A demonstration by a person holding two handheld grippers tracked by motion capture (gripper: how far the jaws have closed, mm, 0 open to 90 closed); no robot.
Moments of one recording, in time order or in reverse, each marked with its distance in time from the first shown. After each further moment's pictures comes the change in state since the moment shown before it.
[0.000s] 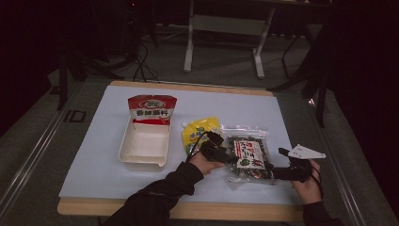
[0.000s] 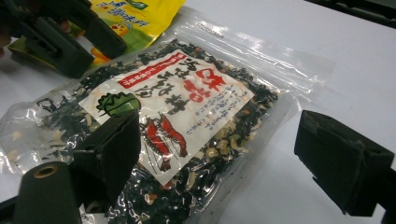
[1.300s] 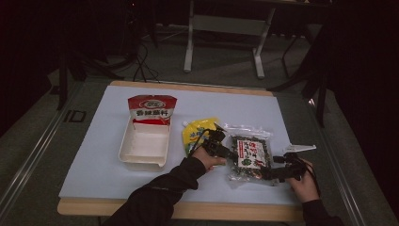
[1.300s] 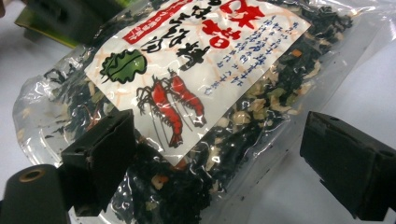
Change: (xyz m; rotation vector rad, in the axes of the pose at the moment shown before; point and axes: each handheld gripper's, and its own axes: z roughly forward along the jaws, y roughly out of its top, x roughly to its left) left arm 0.009 0.012 0.014 0.198 -0.071 -0.177; right arm -0.018 -0.013 0.027 0.214 0.170 0.218
